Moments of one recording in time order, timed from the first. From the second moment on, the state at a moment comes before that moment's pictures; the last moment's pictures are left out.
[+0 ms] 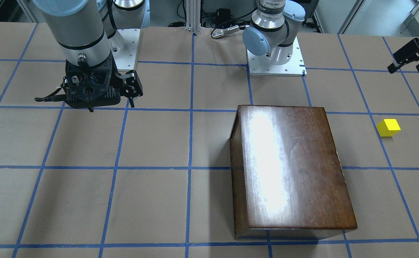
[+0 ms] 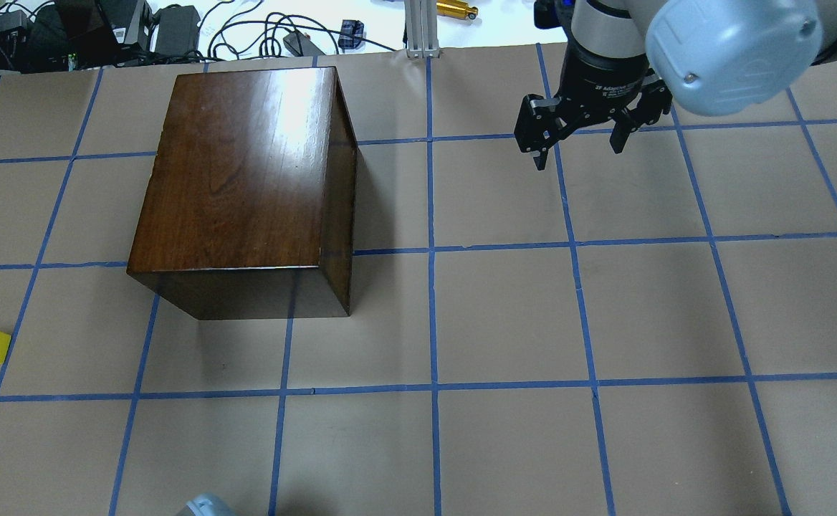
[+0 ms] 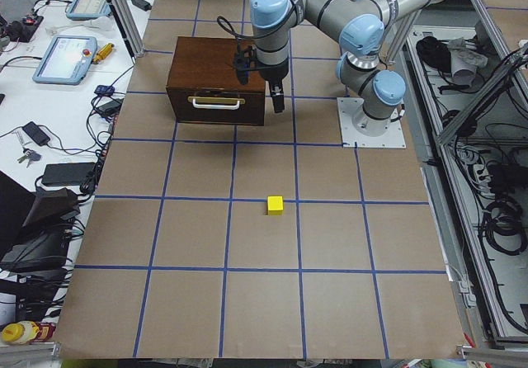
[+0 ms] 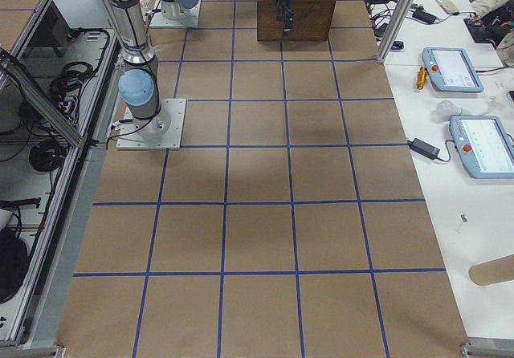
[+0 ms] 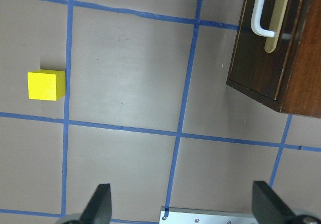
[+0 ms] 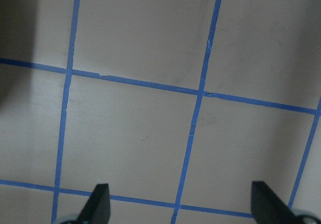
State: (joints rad) left arm -0.85 -1.54 -1.55 -1.75 1.58 0.59; right arm 1.70 -1.45 1.48 -1.58 -1.60 -0.05
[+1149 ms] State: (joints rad) left arm -0.90 -1.98 -1.37 -1.60 1.37 0.72; right arm 1.70 -1.45 1.48 -1.58 -1.60 -0.05
